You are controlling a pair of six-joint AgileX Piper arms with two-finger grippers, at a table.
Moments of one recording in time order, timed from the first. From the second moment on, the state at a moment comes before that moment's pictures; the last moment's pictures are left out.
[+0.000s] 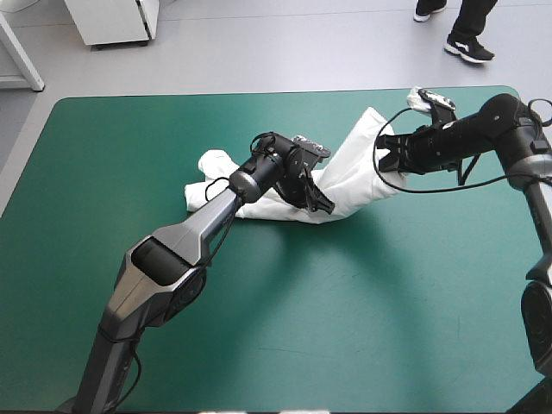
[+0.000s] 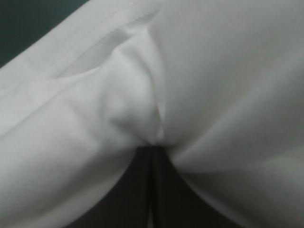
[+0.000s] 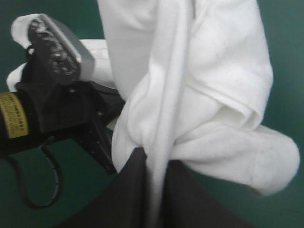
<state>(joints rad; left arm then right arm) -0.66 2.32 -2.16 -0.03 1.14 -0.01 0.01 1.71 -1.61 0.63 1.14 -0.20</state>
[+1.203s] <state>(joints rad) -0.55 1.65 -1.52 0.11 1.24 -0.09 0.19 1.70 -1.66 0.63 1.00 -0.24</state>
